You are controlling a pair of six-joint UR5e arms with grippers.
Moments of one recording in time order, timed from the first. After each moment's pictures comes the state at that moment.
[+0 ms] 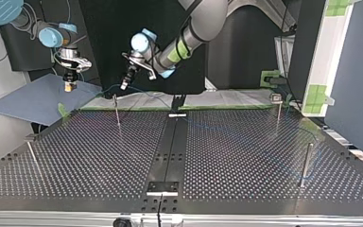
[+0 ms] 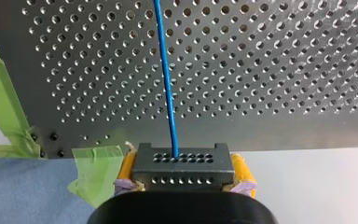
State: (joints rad) left arm -0.86 -2.83 -1.06 -2.29 -1.86 -1.87; right arm 1.46 -0.61 1.81 -1.20 1.22 1.63
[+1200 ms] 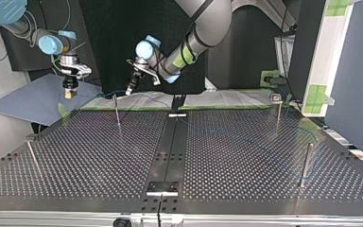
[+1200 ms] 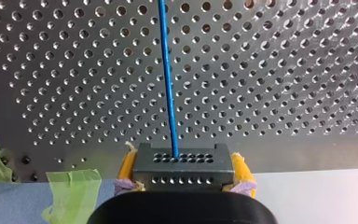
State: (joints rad) left arm -0.81 -2.83 -1.06 -2.30 -1.83 -1.86; right arm 1.48 -0.61 1.74 -1.15 1.22 1.64
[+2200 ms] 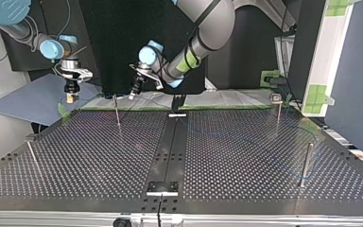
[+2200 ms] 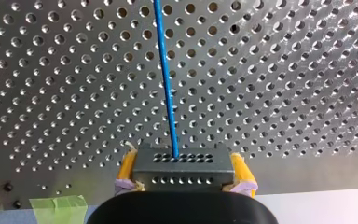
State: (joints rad) left arm -0.78 -2.84 -1.05 -2.32 -1.80 -1.87; right arm 1.51 -0.61 1.69 -1.13 1.22 1.65
